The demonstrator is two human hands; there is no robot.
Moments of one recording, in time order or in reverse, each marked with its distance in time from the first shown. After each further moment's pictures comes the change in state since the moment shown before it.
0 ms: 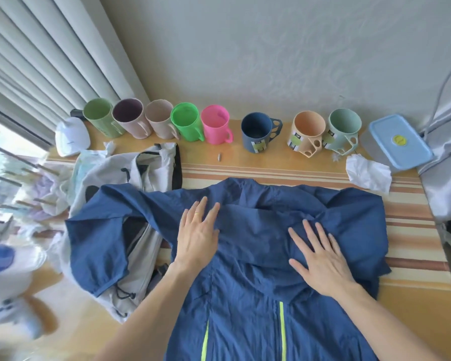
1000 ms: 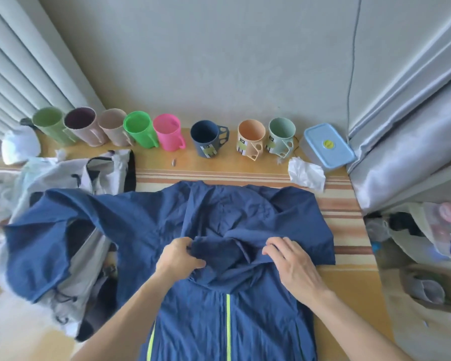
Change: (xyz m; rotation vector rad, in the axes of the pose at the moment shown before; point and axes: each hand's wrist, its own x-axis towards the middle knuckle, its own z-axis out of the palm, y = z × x) left_hand -0.037 0.084 0.007 -0.421 -0.456 -0.461; right_hand -0.062 0.043 -0.034 0.072 0.352 -0.266
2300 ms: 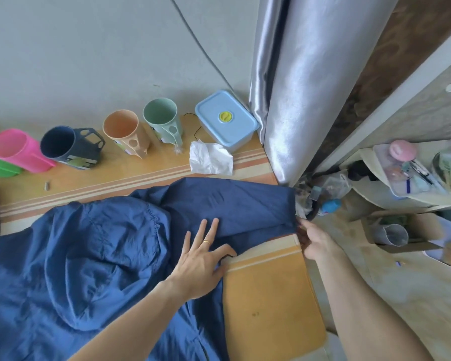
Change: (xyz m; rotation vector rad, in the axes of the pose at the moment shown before) left_hand 0.034 0.166 0.243 0.729 -0.149 0.748; right_hand -0.106 0.292 0.030 1.600 0.080 1.871
